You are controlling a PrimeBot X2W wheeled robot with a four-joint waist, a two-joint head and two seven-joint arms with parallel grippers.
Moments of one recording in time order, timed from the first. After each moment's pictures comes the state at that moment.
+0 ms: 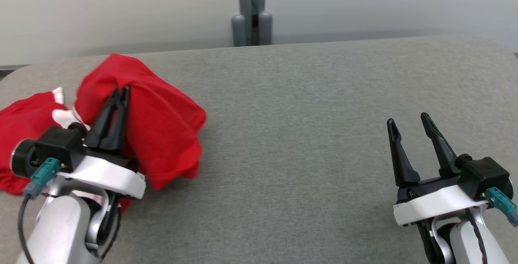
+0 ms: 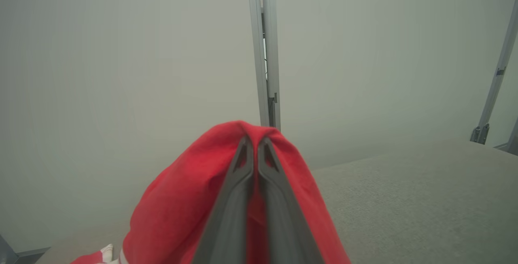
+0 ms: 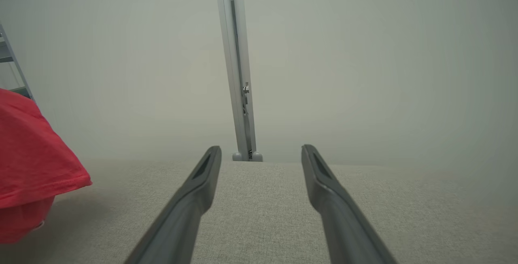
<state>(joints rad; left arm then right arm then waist) -0.30 0.33 -0.21 0.09 -0.36 0.02 -0.12 -0.17 -0.05 0.08 0.11 0.16 0.13 -0.19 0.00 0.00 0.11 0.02</state>
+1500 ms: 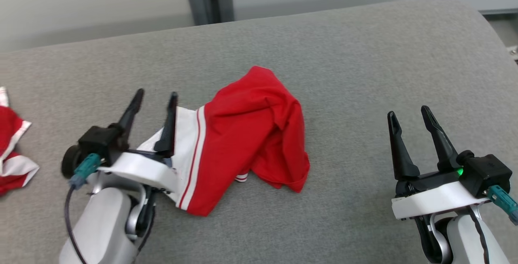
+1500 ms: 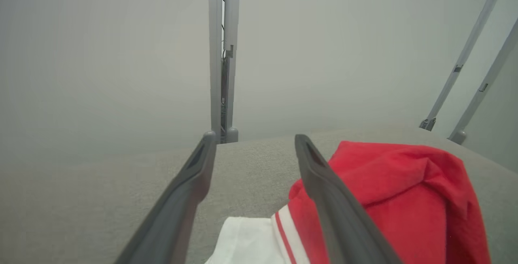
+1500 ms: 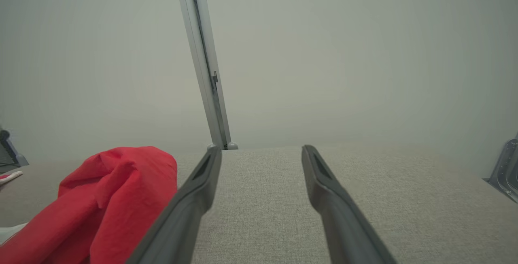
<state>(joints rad) -0.40 0.18 -0.31 0.36 -0.41 0.02 -0.25 -0.21 -0.05 0.09 0.15 0.20 0.13 -0.26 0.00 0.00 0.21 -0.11</state>
